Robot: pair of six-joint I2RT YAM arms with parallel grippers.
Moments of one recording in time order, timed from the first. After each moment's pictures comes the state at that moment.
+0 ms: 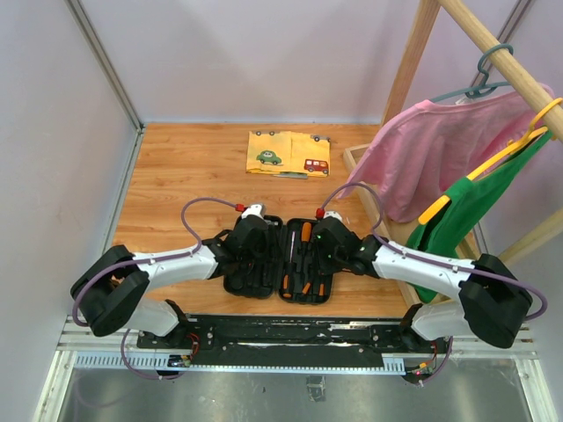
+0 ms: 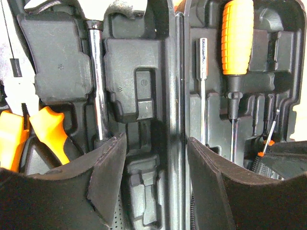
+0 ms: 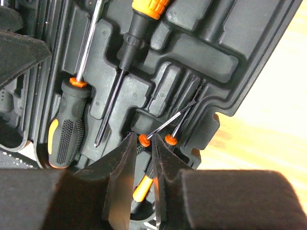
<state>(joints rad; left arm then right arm) -0.82 1.37 0.57 0.03 -0.17 -0.76 0.89 1.32 0.70 -0.35 0.09 0.62</state>
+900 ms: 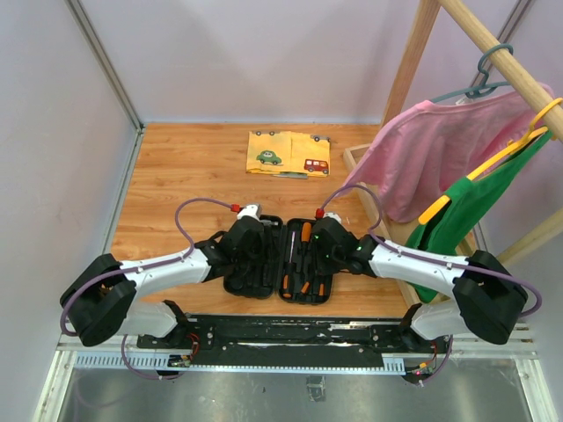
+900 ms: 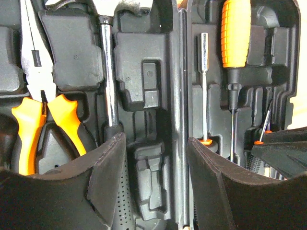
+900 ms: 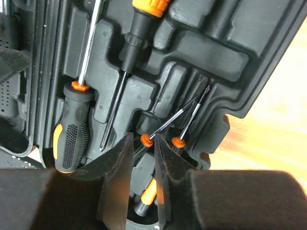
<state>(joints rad) -0.82 1.28 0.56 -0.03 -0.18 -0.75 0.90 1.35 0.70 -0.34 0.08 0.67</state>
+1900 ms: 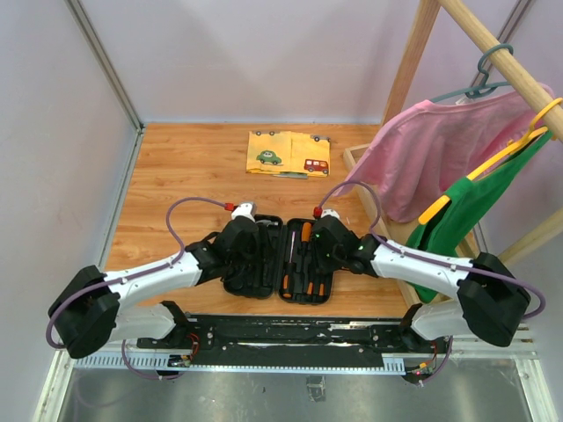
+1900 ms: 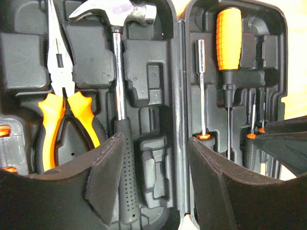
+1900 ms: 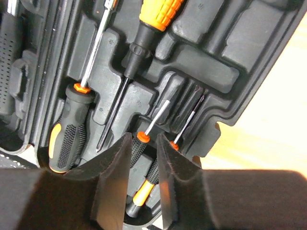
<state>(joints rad) -0.82 1.19 0.55 -0.09 -0.22 -0.73 0.90 1.34 0.71 -0.33 0.10 0.59</state>
